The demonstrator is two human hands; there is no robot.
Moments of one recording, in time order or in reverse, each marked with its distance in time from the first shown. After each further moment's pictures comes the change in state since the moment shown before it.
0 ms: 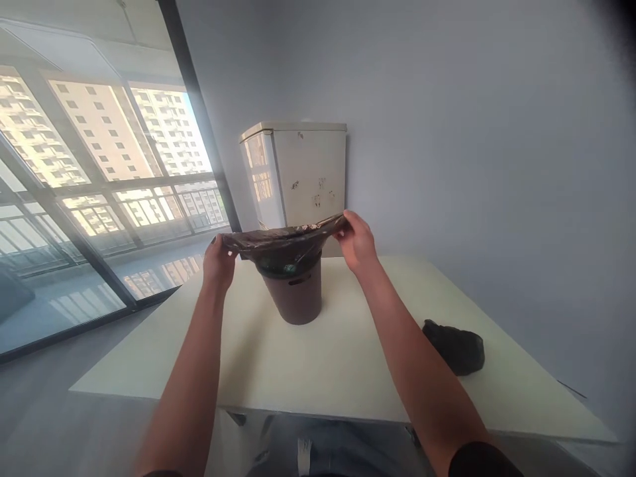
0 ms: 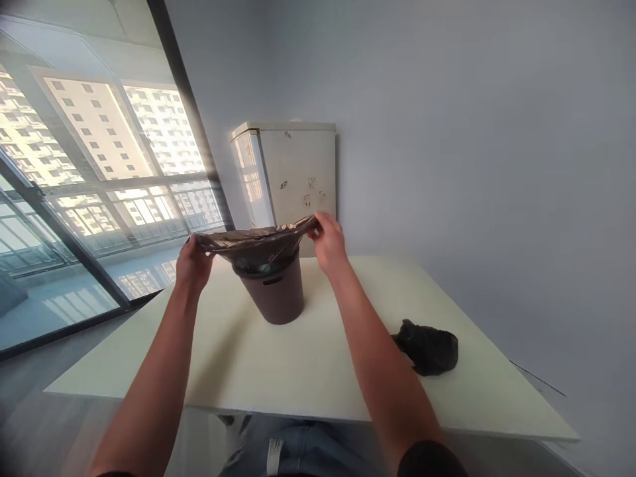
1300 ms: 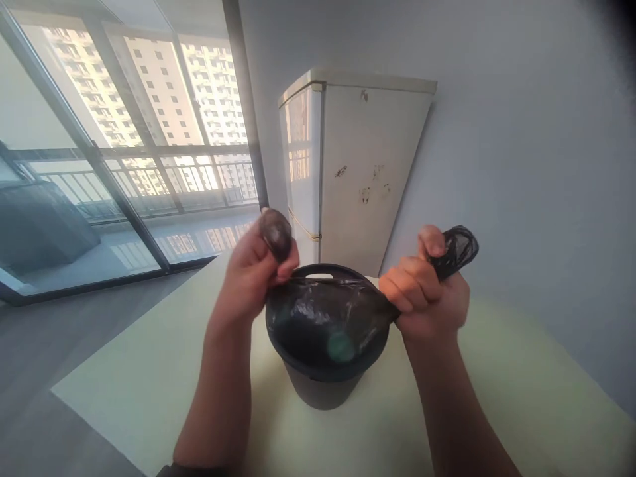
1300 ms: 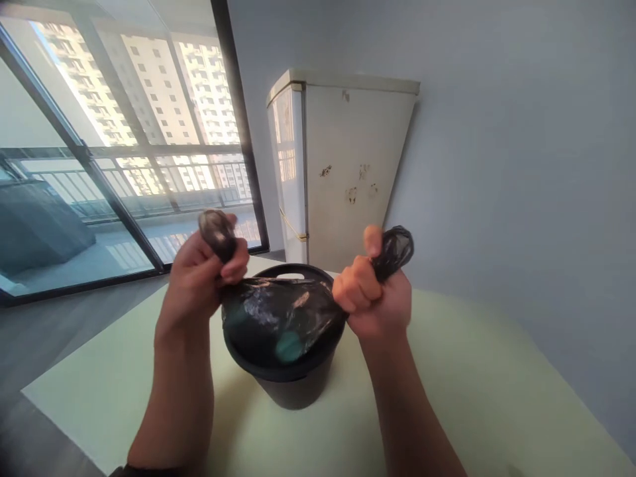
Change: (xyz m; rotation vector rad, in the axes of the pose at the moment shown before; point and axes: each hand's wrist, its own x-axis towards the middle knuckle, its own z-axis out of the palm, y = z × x) left_hand -0.001 0.050 0.096 -0.184 -0.345 -0.021; right_hand 0.033 0.039 0.008 0.382 -0.361 0.222
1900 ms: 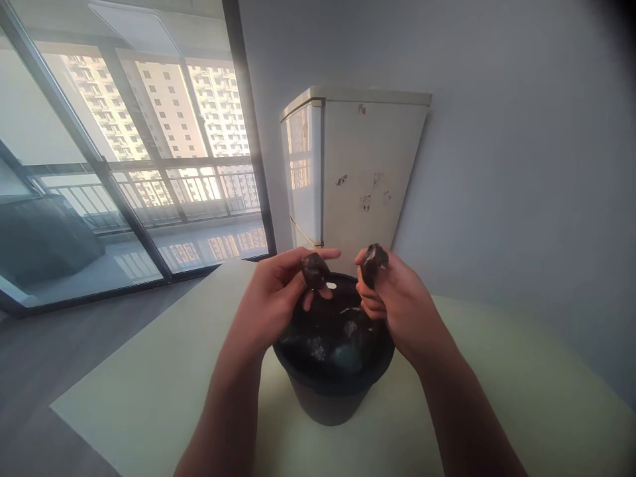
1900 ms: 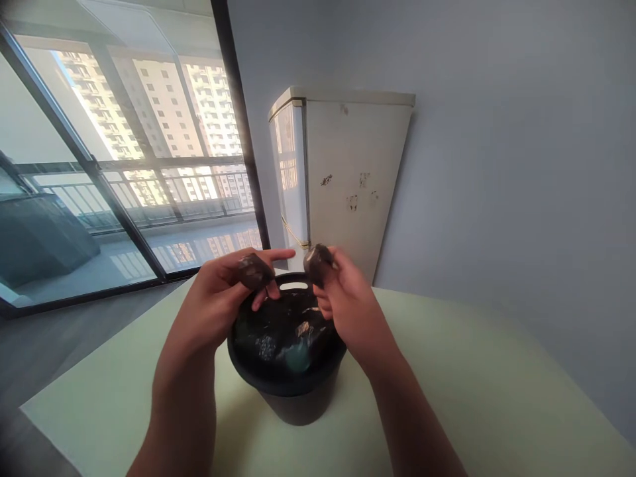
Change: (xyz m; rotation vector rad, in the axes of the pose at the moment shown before) left_hand -0.013 0.009 0.021 0.342 -0.063 -0.109; right_hand 0.001 0.013 0.032 -0.470 0.016 0.296
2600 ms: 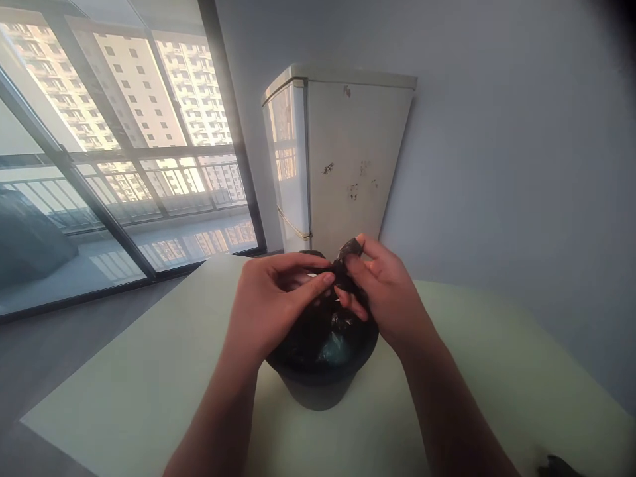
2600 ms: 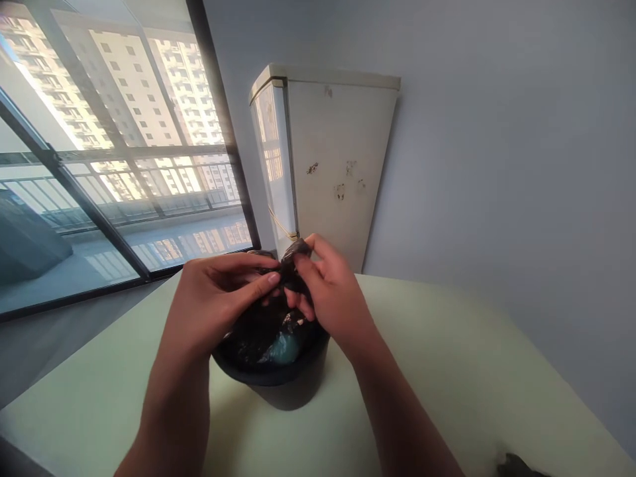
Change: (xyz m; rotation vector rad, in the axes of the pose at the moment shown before) left_hand -0.003 -0.002 0.025 0.136 0.136 -0.100; right_hand -0.004 -0.001 -0.001 -0.106 -0.069 -0.070
